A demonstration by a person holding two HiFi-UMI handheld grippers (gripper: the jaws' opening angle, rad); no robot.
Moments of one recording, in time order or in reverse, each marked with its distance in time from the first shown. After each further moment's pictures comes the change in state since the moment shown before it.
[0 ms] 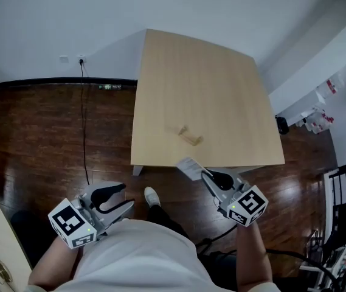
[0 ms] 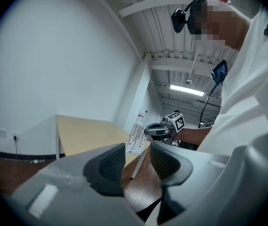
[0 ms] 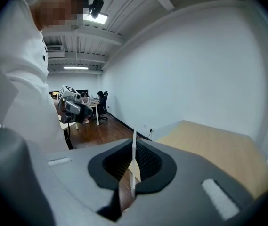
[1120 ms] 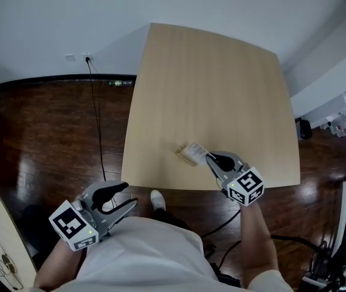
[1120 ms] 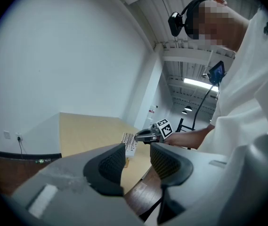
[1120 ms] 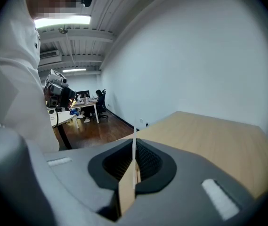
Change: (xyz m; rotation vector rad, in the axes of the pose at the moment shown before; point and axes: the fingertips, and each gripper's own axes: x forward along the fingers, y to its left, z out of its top) left arm 0.115 0.071 0.041 -0.038 0.070 0.107; right arm 0.081 -0.193 -0.067 0.049 0.036 0.070
